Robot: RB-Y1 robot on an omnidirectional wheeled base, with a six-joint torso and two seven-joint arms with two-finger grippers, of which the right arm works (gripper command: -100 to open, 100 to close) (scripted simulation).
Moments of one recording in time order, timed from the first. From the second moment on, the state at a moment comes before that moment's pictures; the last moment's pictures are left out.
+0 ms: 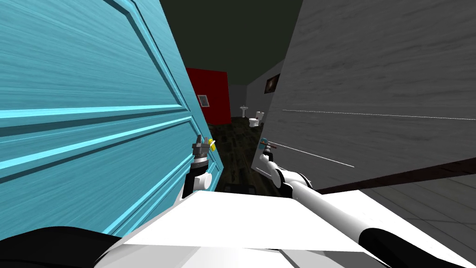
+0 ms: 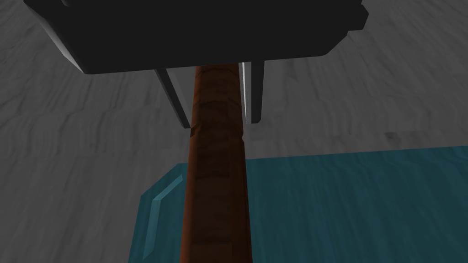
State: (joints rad) arm -0.65 -0.15 -0.31 -0.33 -0.54 -0.67 0.43
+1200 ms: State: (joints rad) arm -0.71 -0.17 -0.33 -0.13 -0.56 -0.73 0.45
